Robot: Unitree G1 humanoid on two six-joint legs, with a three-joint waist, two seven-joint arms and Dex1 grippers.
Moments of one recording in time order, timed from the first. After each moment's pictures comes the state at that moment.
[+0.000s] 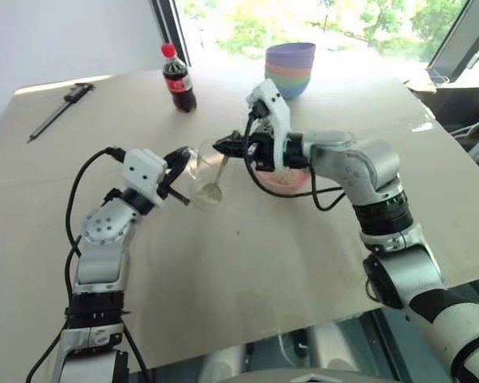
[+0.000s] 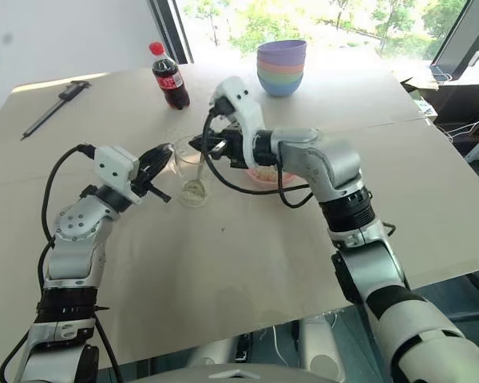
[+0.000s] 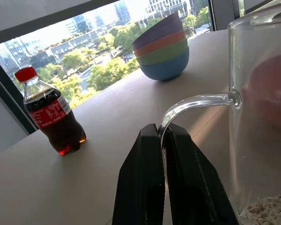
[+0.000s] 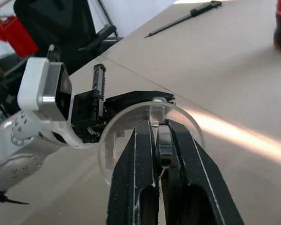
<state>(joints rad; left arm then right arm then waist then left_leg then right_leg) -0.29 0.52 0.19 0.03 -0.17 -0.12 -0.60 -1.03 -0.10 0.08 0.10 0.59 1.08 0.56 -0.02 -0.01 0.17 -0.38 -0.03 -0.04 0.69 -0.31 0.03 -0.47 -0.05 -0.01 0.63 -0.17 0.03</state>
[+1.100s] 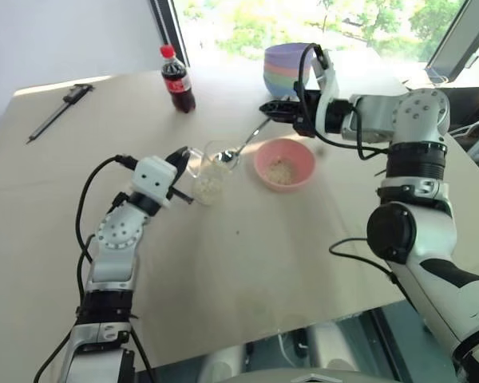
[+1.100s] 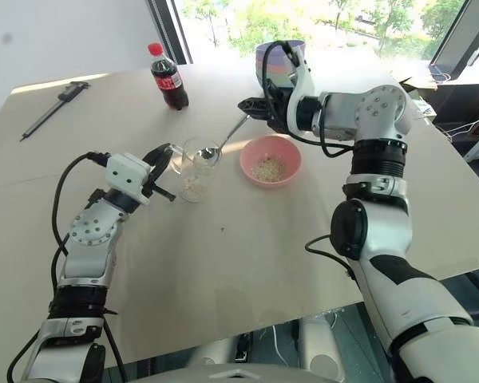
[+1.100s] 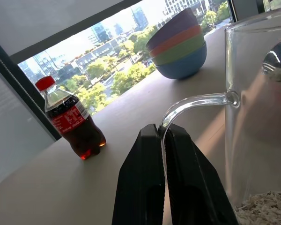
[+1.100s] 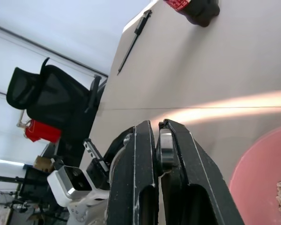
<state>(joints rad) -0.30 0.48 0.15 0.15 -0.04 -0.30 -0.45 -1.32 -0.13 -0.52 0.57 0.71 1.40 0.25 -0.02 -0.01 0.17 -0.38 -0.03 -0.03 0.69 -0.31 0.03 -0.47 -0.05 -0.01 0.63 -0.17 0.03</state>
